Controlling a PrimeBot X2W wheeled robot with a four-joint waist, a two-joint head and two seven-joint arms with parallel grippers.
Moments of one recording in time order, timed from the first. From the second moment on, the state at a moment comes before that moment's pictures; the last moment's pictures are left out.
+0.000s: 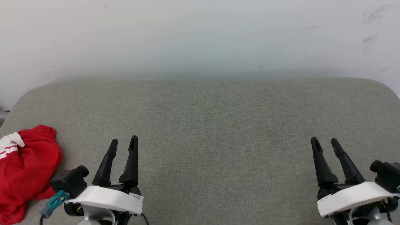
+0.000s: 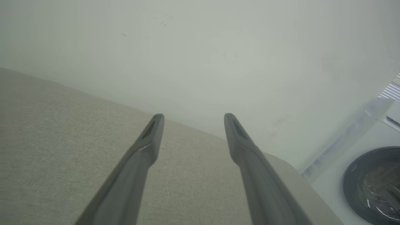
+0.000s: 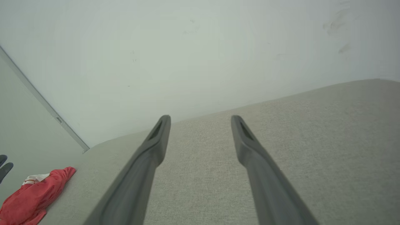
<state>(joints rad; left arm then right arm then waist) -0.04 0.08 -0.05 0.04 -0.57 -0.13 -0.16 0.01 -0.07 -0.01 -0.03 0.48 0.13 -0.02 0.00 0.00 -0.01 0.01</state>
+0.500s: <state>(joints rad) -0.03 0.07 -0.04 0.08 -0.37 -0.13 -0.20 0.02 -0.06 -0.03 -0.08 0.30 0.13 0.01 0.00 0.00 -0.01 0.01</state>
